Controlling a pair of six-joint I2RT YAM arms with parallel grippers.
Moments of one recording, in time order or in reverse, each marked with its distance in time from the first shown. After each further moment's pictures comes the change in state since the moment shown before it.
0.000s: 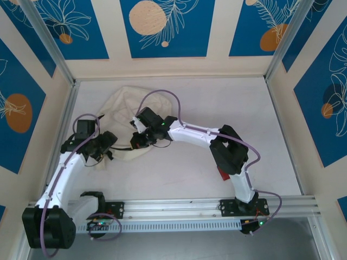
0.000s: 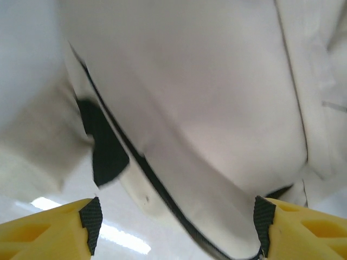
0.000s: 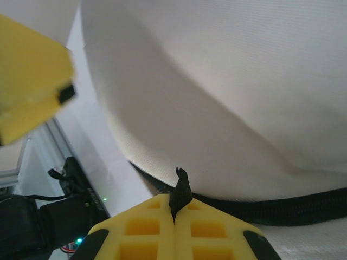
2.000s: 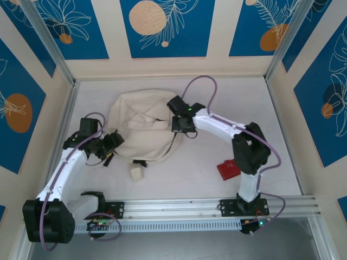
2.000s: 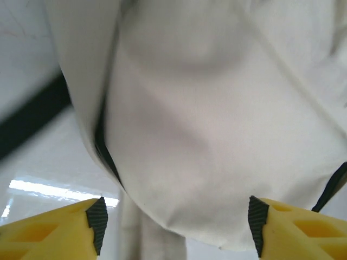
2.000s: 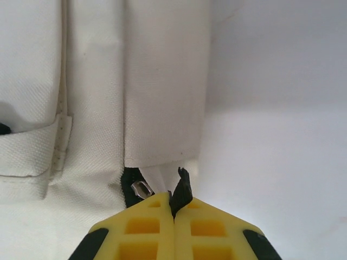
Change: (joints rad) left arm -0.023 0.060 0.047 -0.021 0.154 0.159; right arm -0.263 -0.220 -0.188 -0.328 0.618 0.127
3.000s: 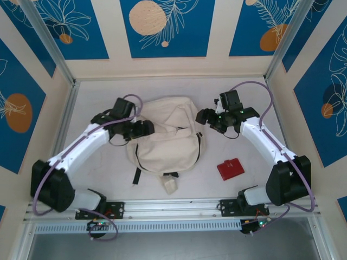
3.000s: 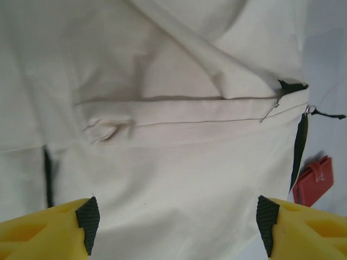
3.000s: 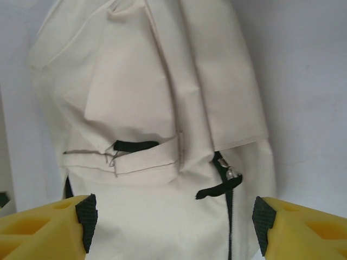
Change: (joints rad) left arm -0.435 0.356 0.354 0.060 -0.037 0.089; right arm -0.393 -0.443 -0.304 0.077 -0.511 -0.090
